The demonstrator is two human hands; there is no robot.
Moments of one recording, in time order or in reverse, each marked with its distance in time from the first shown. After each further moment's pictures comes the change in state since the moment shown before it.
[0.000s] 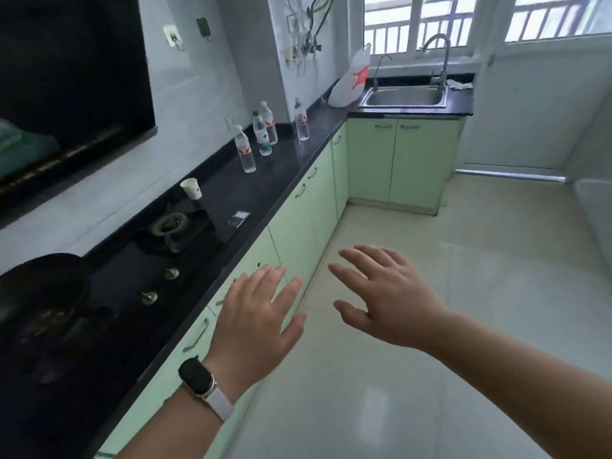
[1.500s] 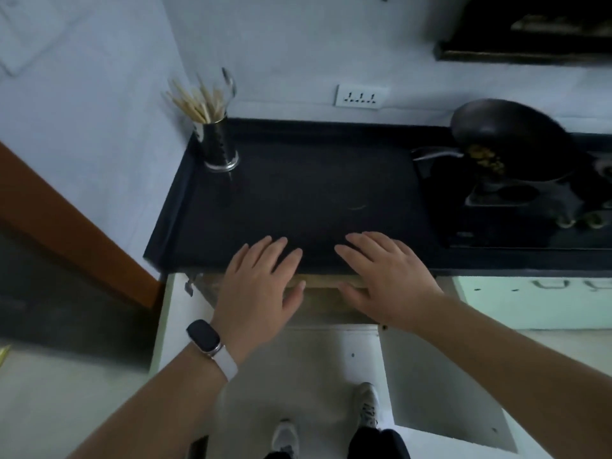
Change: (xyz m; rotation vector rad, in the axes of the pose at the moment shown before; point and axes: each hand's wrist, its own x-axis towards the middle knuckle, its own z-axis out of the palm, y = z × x) left_hand -0.699 -0.152 -0.252 0.267 -0.103 -1.158; right_hand -0.015 -0.738 0.098 0.203 -0.312 -0.988
